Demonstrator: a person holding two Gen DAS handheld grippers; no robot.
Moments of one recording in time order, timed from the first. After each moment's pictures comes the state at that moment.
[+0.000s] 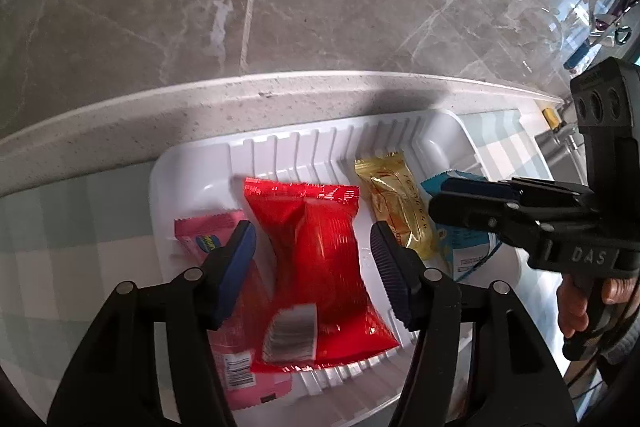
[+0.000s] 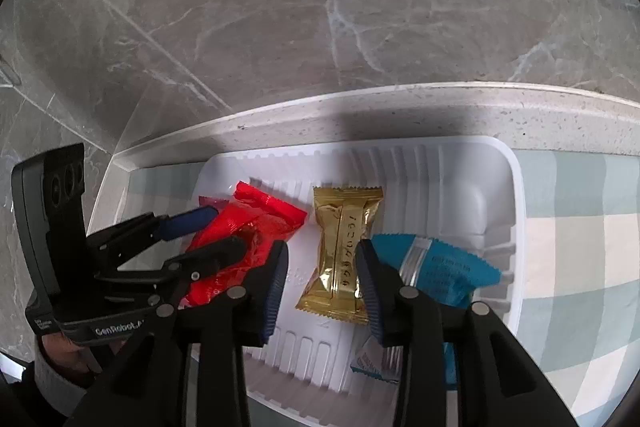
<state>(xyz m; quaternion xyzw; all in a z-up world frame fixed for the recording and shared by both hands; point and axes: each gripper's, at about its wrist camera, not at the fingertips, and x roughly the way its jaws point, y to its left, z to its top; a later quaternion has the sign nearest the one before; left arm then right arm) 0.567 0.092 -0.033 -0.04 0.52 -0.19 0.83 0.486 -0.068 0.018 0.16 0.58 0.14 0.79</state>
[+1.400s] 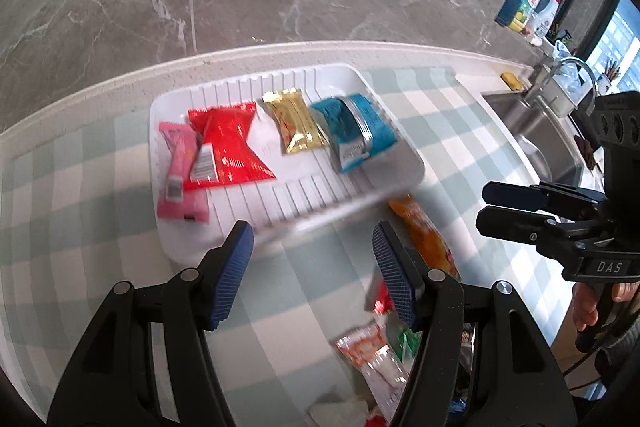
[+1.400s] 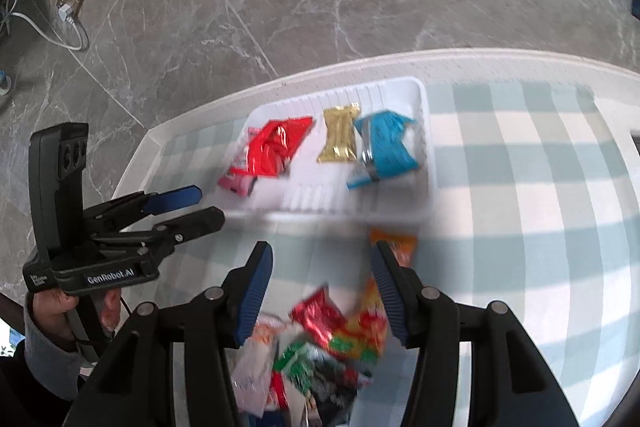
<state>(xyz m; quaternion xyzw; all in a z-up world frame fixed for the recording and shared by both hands) 0.376 0.067 0.048 0.00 0.49 -0.21 0.85 0.303 -0.091 0.103 0.15 0.53 0.12 0.83</state>
